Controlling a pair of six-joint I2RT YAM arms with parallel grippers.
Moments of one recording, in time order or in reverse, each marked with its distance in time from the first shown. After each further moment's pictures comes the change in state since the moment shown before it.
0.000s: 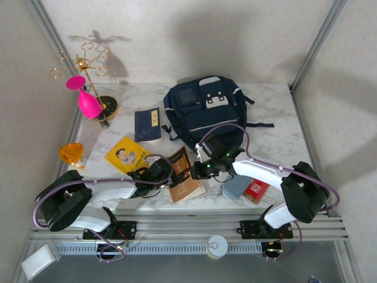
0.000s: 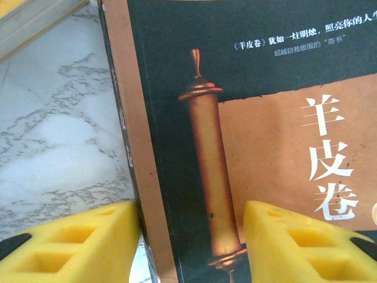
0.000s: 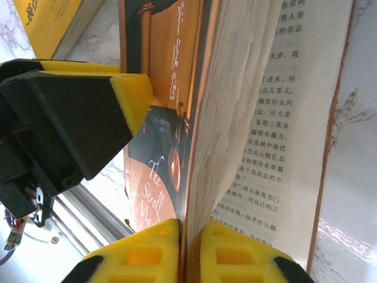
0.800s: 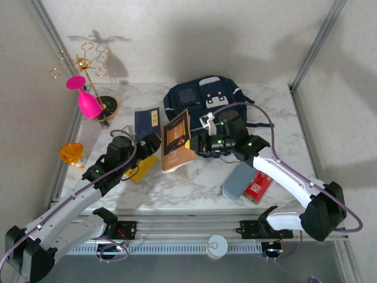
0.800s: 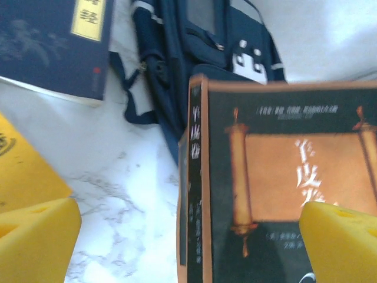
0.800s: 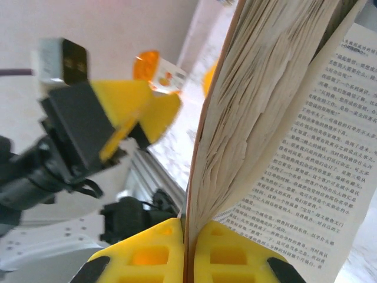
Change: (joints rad) left arm 0.322 -0.508 0.185 -0.226 0.164 0.119; right arm -0.142 -0.198 0.174 0.158 -0.244 0.171
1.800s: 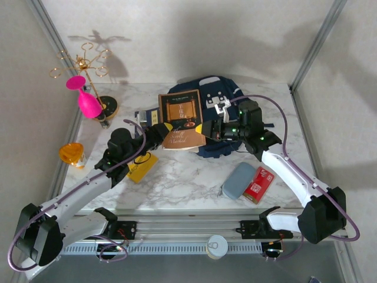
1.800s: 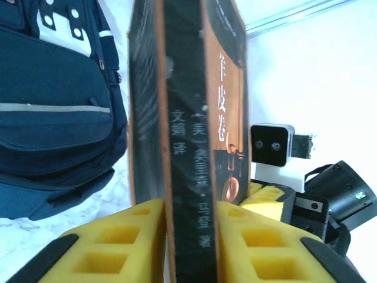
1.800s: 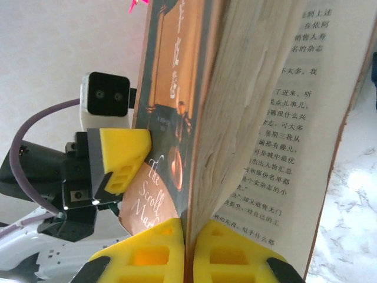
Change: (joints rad) left arm 0.013 0.182 -0.021 0.615 0.390 -0.249; right arm -0.192 -0.018 -0.017 0.130 -0.177 0.027
